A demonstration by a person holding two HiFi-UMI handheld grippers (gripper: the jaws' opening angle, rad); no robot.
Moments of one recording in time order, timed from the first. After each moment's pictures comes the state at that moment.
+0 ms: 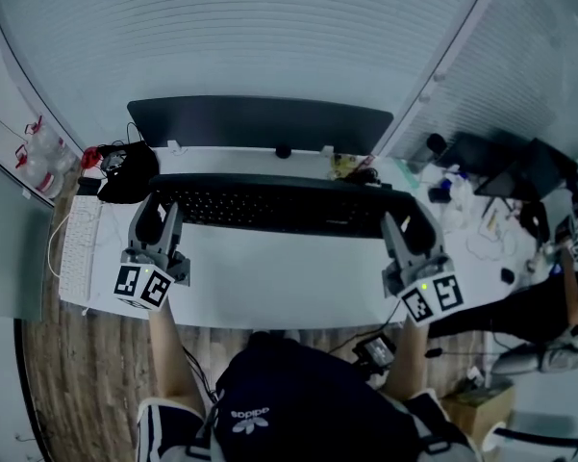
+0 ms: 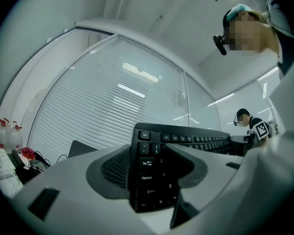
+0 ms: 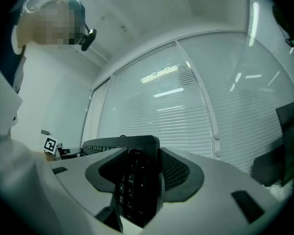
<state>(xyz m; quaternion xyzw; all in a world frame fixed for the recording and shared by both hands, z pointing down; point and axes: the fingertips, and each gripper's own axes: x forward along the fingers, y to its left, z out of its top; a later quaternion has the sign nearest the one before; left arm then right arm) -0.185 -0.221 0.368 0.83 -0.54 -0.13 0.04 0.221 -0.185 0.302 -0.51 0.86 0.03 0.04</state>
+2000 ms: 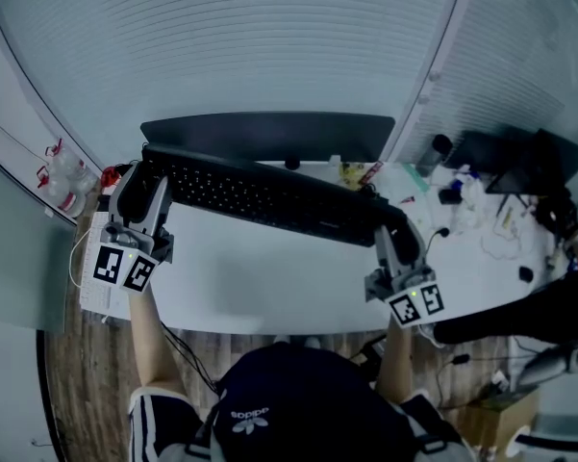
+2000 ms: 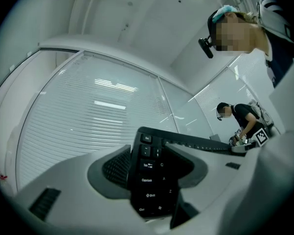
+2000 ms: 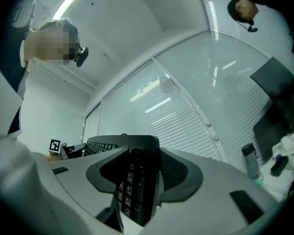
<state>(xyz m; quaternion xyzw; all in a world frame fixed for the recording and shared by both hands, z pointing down) -0.168 -0.224 0.241 0.85 -0.50 -0.09 -0.12 0.239 -0.175 0.348 -0.51 0.84 -0.02 0.21</state>
